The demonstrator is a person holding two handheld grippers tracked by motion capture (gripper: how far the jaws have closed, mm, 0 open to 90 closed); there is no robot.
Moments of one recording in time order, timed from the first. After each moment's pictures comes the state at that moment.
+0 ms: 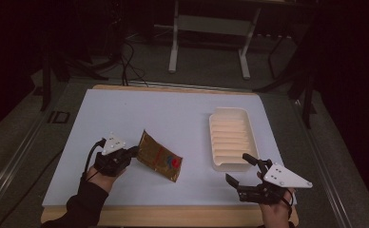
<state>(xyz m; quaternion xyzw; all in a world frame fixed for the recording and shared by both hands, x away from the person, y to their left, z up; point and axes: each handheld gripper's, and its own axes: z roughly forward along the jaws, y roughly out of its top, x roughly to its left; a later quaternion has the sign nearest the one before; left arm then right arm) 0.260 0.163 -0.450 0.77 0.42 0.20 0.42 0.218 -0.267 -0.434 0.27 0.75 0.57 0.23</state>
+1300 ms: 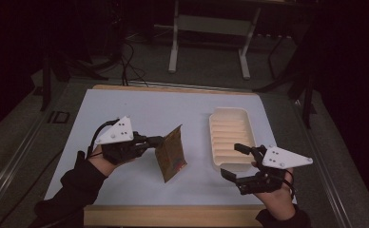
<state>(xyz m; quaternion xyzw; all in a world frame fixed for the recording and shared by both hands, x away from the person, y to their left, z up) 0.266 0.138 -0.369 0.81 0.14 0.14 0.55 0.238 -0.248 -0.385 0.21 0.78 0.57 0.15</state>
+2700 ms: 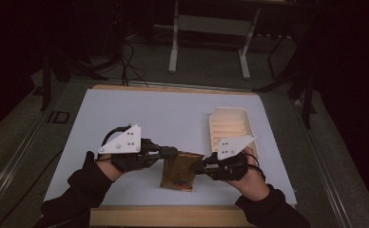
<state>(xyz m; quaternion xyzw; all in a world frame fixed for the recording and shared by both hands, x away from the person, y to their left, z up) 0.254 0.119 -0.363 0.80 0.06 0.12 0.59 0.273 -0.174 -0.392 0.06 0.88 0.48 0.01</state>
